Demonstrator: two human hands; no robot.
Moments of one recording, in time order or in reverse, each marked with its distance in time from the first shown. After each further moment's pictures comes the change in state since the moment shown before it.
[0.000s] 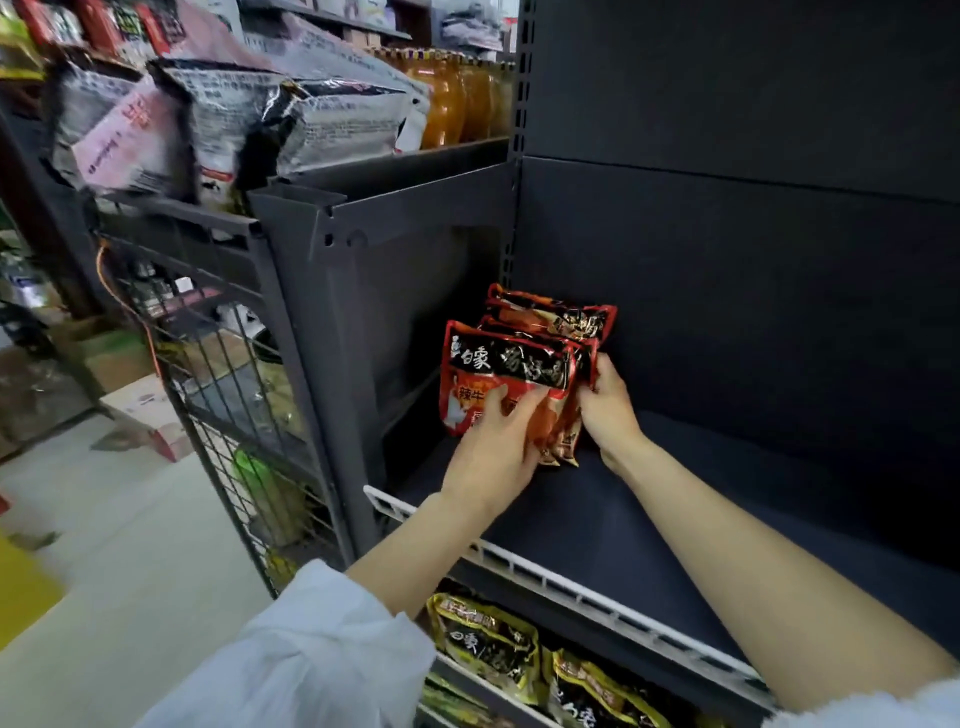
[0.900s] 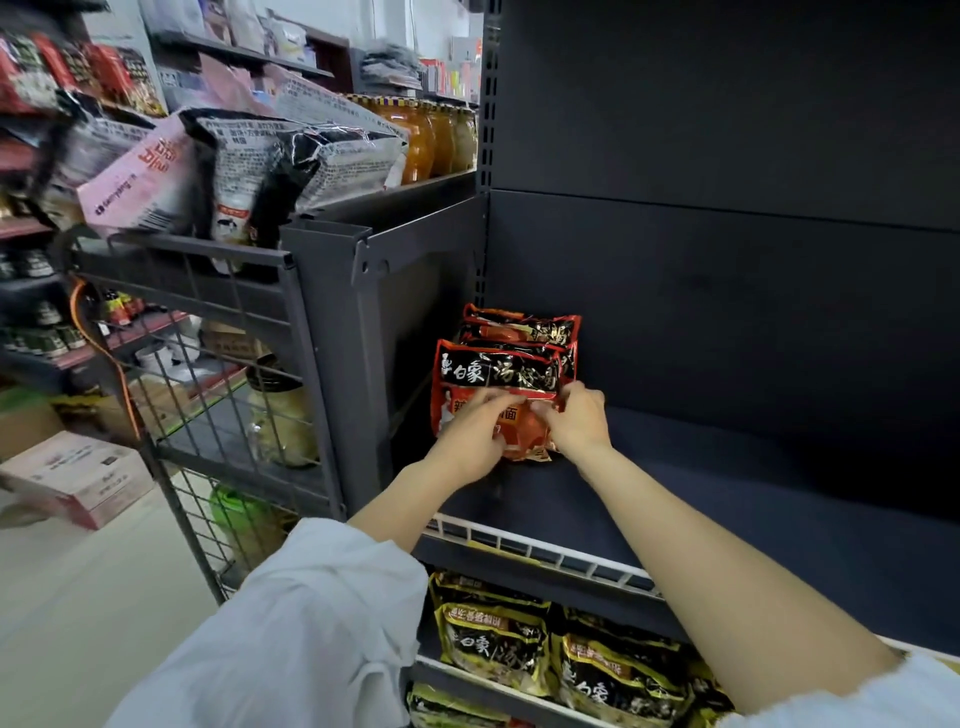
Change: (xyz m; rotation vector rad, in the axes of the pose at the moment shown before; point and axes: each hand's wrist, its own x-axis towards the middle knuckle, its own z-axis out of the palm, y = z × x) left_hand 0.023 -0.040 -0.022 -0.197 -0.209 0.145; right_hand -0.035 -0.015 0.026 -0.503 0.184 0.126
